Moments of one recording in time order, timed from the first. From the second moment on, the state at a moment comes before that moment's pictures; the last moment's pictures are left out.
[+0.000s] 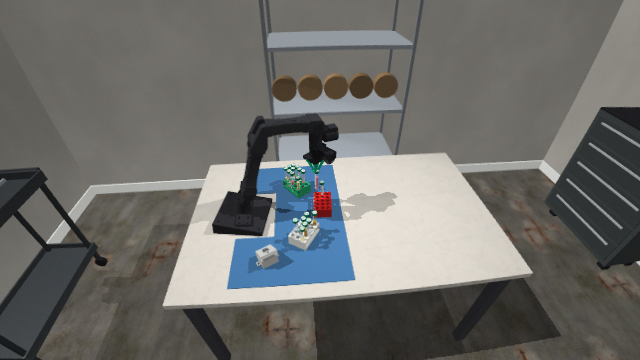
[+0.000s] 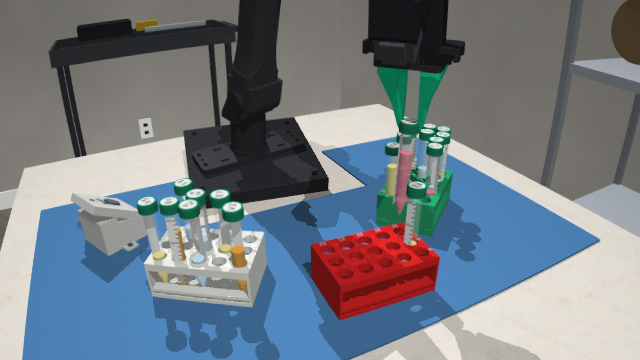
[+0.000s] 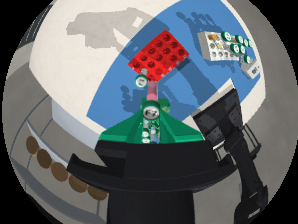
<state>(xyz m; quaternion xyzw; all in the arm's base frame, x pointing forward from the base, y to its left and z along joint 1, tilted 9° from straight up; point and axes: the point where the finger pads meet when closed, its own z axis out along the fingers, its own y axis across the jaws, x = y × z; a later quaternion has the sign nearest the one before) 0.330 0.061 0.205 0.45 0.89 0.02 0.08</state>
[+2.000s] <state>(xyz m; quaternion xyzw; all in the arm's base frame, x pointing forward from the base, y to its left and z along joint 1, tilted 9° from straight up) 0.334 0.064 0.190 0.45 0.89 0.02 0.08</state>
